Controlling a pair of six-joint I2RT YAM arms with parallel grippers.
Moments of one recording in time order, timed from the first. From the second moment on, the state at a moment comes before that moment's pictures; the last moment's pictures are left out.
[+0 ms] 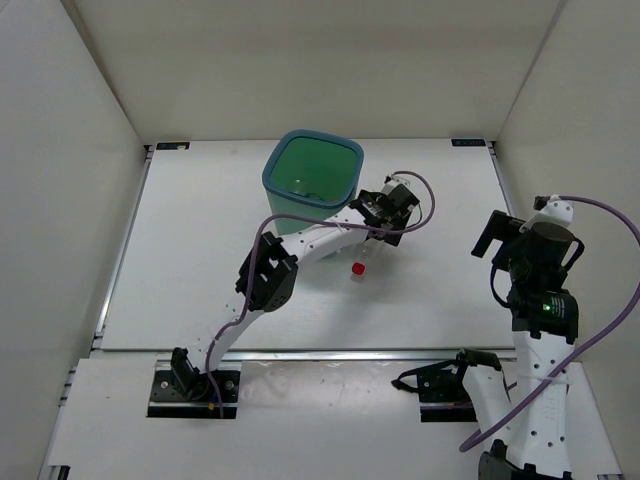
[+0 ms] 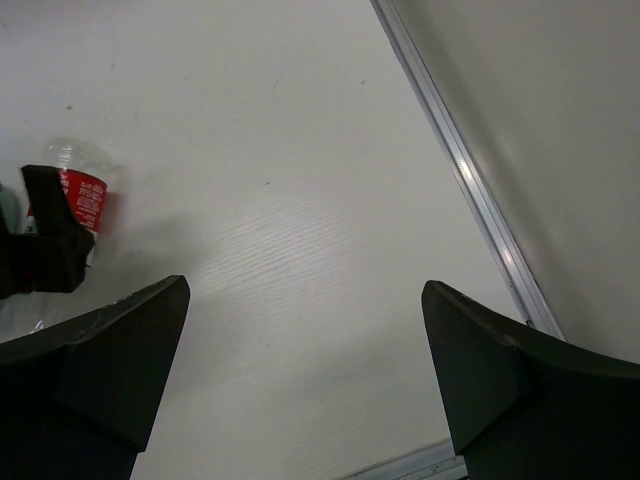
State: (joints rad) left arm -0.96 2.44 2.24 -0.77 -0.49 -0.37; right arm -0.19 0.66 0.95 -0.73 0.10 0.12
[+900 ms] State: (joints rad) left arm -0.91 1.68 2.04 -0.49 -0.53 -0.28; right arm -0.15 0.61 0.80 -0.77 0.03 0.21
